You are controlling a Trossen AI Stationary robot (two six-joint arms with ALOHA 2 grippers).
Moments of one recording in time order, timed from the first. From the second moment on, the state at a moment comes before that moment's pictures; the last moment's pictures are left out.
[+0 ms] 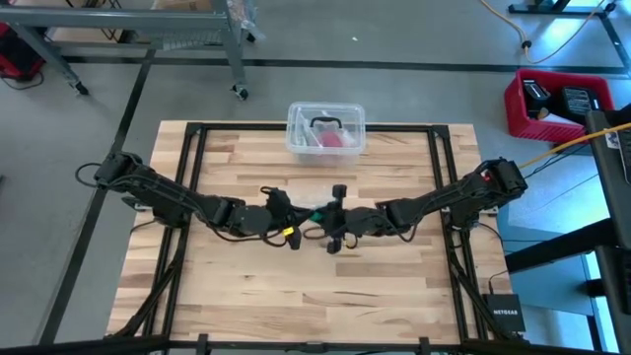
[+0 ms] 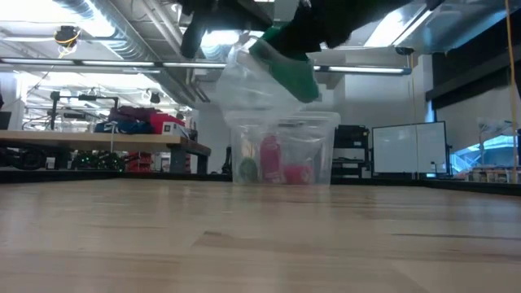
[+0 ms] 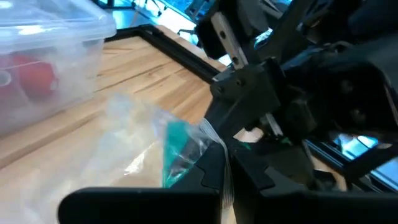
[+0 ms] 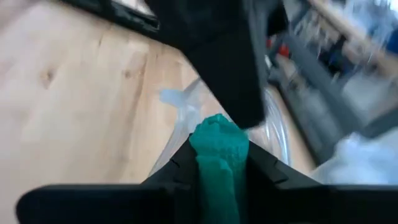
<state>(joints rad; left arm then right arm) -0.33 1.44 0.92 0.21 -0.62 -0.65 0.24 1.62 0.98 0.21 0.49 -0.33</state>
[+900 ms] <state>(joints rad) -0.32 1.45 0.92 0.00 -0.63 -0.70 0.26 1.58 1.19 -0.16 0.40 -0.19</state>
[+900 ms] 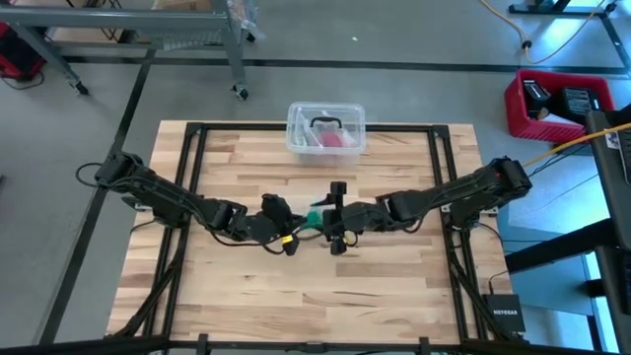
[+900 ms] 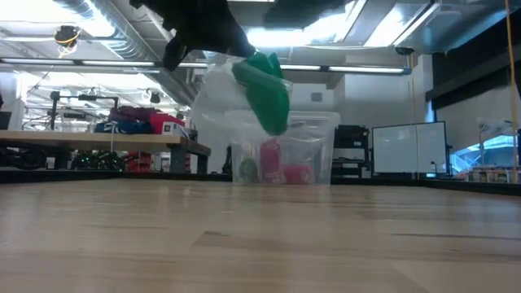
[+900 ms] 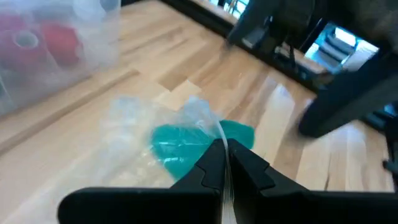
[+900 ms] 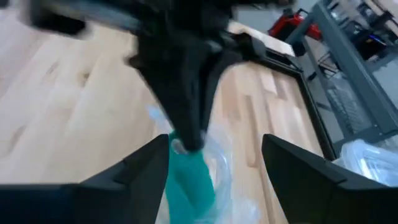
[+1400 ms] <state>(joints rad) -0.35 1.45 0.92 0.05 -0.63 -0.70 0.31 1.61 1.23 -0.38 0.39 -0.23</state>
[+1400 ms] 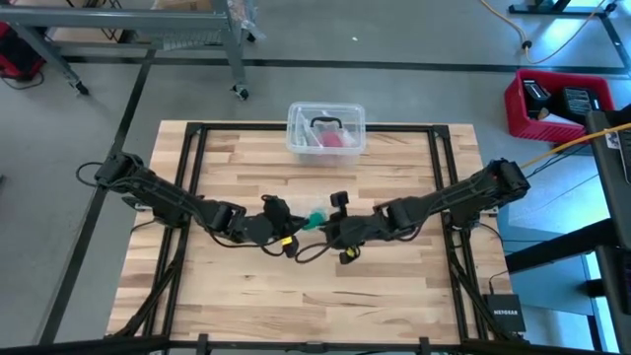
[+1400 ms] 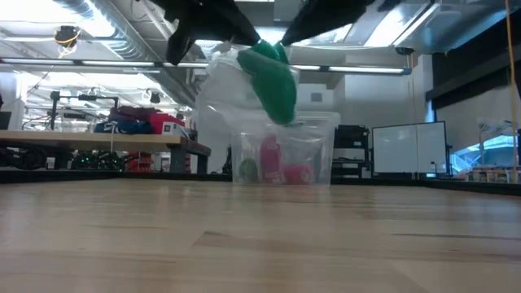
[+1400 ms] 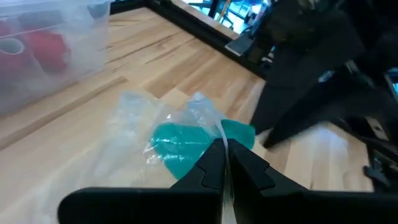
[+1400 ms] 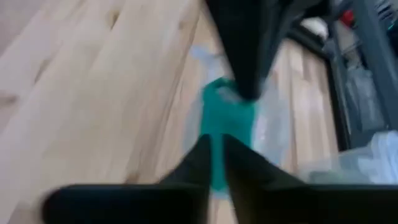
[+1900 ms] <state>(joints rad) -0.38 1.45 0.92 0.17 -0.63 -0.70 0.27 1.76 1.20 -0.11 0.42 -0.37</state>
